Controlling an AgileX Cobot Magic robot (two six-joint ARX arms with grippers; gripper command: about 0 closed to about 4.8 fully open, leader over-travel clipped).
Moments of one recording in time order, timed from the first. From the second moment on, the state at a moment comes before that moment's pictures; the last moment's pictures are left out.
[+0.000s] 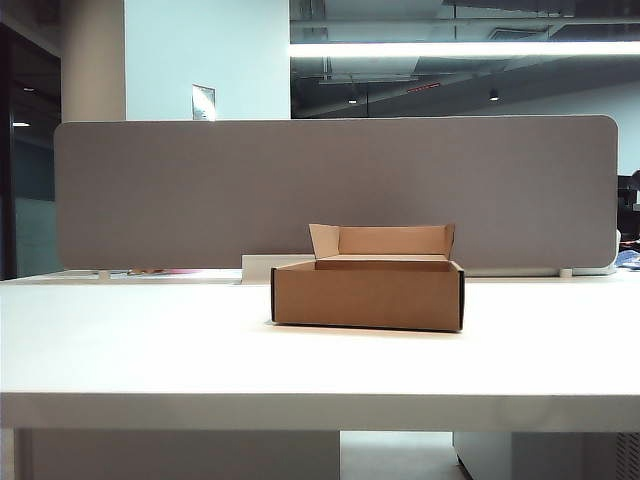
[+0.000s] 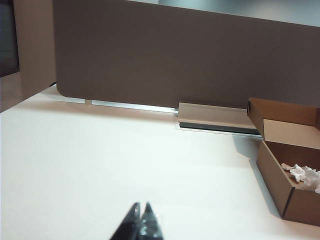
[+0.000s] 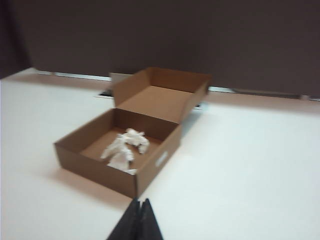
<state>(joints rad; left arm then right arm) 0.02 0.00 0.00 0.14 0.07 -0.11 0.16 0.13 0.43 -0.34 -0.08 0.00</state>
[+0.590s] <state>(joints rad) 0.02 0.00 0.00 0.14 0.07 -0.11 0.16 0.00 0.15 0.01 -0.05 0.03</state>
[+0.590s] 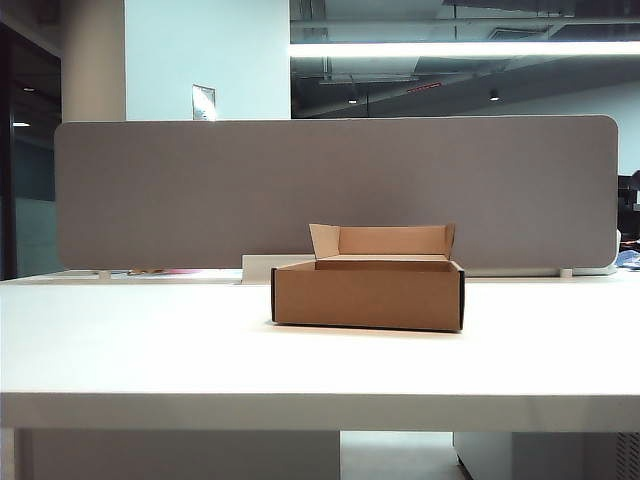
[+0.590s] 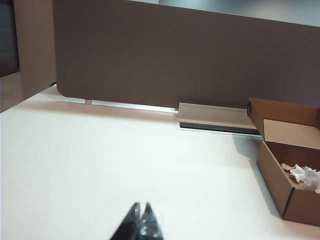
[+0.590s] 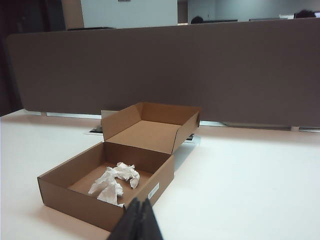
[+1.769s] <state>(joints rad) 0.02 0.00 0.00 0.14 0.07 -0.11 0.02 0.00 0.01 0.09 -0.09 0.07</state>
